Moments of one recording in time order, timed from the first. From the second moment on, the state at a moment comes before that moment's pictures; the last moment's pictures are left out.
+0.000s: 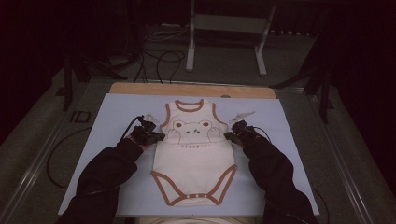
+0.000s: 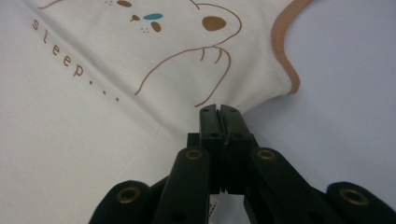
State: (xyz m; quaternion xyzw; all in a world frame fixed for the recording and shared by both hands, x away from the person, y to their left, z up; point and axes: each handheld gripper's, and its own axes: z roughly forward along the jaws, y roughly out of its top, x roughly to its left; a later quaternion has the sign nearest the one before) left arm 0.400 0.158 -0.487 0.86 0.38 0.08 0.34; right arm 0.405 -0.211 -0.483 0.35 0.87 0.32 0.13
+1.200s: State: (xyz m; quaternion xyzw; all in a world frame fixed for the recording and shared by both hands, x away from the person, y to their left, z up) left arm 0.349 0.161 -0.461 0.88 0.32 0.07 0.35; right arm 0.335 -0.219 -0.453 0.31 0.87 0.36 0.14
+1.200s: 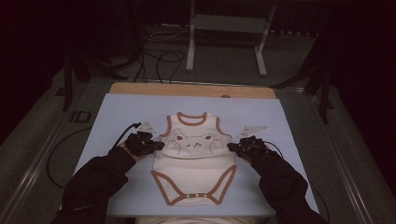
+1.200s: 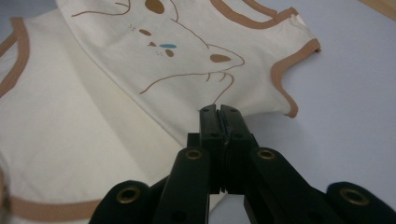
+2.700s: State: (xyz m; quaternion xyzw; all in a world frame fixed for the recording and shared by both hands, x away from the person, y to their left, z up) left arm 0.252 0.164 -0.490 0.91 0.24 0.05 0.34; right arm 0.230 -0.236 -0.477 0.31 0.87 0.37 0.07
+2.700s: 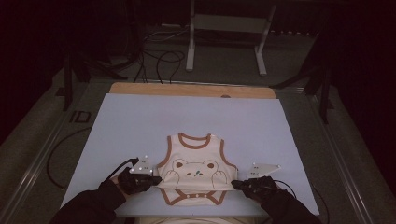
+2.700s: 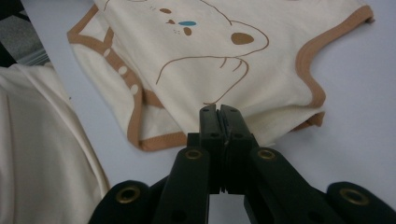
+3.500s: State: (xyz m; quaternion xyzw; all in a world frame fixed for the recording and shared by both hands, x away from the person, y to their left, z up) left arm 0.244 0.166 -0.511 0.91 0.23 0.01 0.34; right arm 0.225 -0.240 -0.511 0.32 0.88 0.35 0.04
